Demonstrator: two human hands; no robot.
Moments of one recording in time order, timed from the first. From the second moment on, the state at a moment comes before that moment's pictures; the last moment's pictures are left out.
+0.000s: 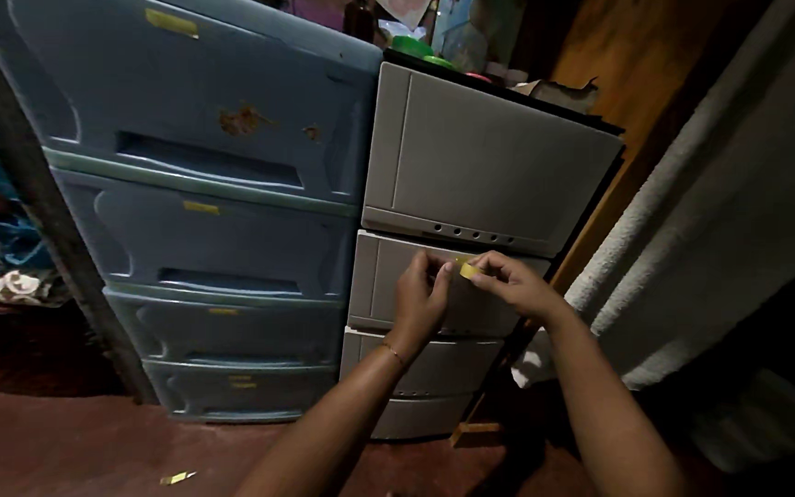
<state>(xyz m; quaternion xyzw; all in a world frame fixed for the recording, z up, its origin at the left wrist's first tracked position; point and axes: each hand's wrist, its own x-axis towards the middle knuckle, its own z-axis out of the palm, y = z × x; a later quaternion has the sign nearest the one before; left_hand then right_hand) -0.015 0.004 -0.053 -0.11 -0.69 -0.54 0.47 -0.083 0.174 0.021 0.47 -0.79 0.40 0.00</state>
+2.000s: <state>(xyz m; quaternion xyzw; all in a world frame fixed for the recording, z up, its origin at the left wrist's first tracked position) -0.026 0.006 -0.078 -0.17 -0.75 -0.38 0.52 -0.077 0.174 -0.024 0.50 -0.75 0.39 0.18</state>
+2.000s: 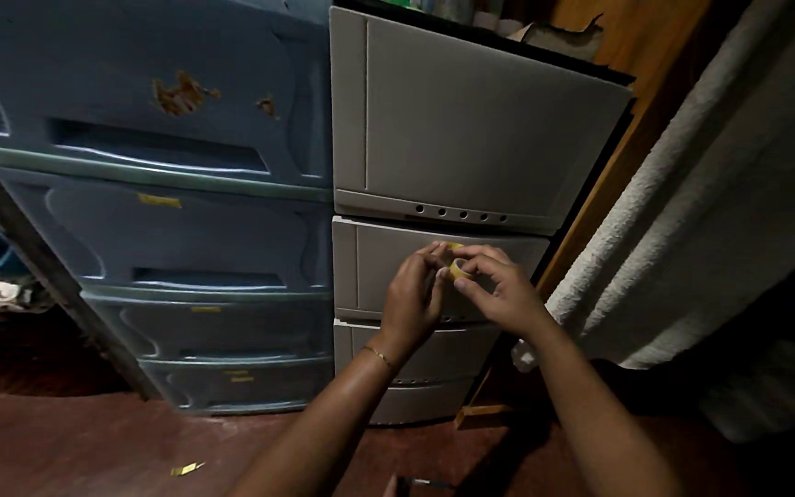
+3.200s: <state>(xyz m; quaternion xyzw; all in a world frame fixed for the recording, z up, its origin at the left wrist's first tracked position) -0.028 0.003 -0.082 -0.15 -0.75 -0.31 0.56 -0.072 0.171 -0.021 0.48 -0.76 0.37 0.22</state>
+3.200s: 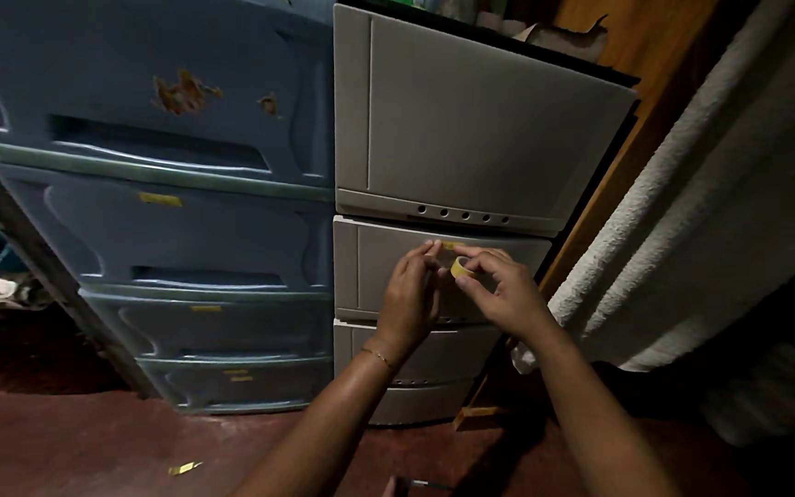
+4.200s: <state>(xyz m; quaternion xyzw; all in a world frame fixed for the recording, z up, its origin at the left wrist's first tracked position) -0.031 0.008 -0.093 -0.12 -0.78 -0.27 0.55 -0.064 0.171 -0.031 0.46 -0.77 0.41 0.17</state>
